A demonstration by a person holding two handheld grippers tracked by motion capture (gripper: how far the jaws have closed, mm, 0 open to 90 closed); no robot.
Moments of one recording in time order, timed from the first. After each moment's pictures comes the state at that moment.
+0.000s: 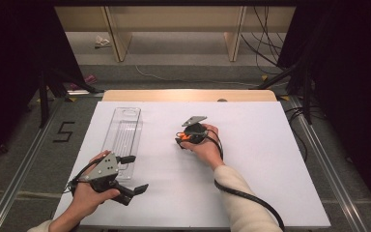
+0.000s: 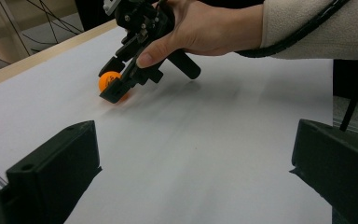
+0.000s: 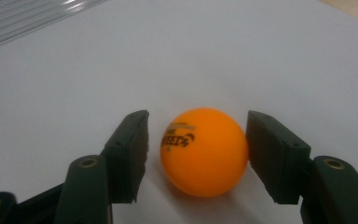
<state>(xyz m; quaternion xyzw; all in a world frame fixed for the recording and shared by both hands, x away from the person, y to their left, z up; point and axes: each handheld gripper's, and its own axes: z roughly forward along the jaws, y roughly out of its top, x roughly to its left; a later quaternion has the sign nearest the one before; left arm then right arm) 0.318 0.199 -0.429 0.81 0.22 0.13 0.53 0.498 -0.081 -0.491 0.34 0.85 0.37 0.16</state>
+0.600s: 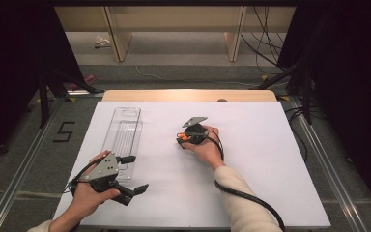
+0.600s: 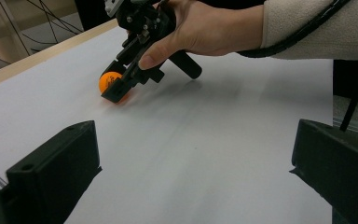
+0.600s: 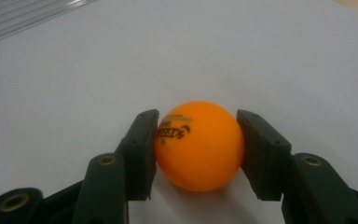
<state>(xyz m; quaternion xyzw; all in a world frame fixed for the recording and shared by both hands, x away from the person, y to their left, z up) 0.318 0.199 -0.429 0.81 0.22 0.13 0.53 0.498 -0.083 -0.493 0.33 0.86 0.36 0.15</state>
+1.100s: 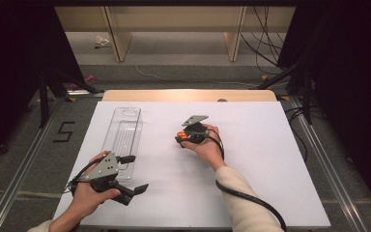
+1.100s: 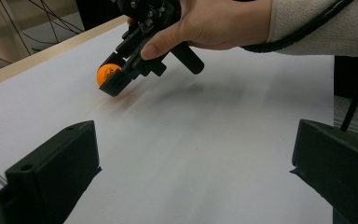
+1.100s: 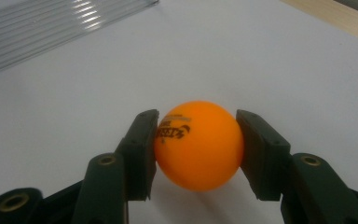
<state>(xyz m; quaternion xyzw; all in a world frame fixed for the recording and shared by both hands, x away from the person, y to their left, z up) 0.319 0.199 -0.429 0.81 0.22 0.13 0.53 0.492 -0.082 -0.480 0.32 0.85 0.38 0.15</state>
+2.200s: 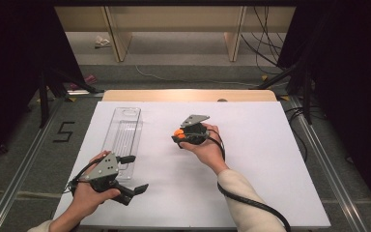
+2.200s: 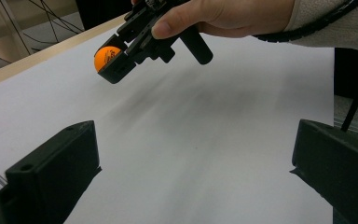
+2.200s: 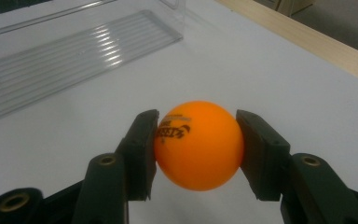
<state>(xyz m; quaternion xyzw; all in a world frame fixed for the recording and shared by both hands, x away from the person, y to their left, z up) 0.319 0.199 -0.429 0.81 0.22 0.13 0.53 0.472 -0.079 -0.455 0.29 0.84 0.42 0.16</state>
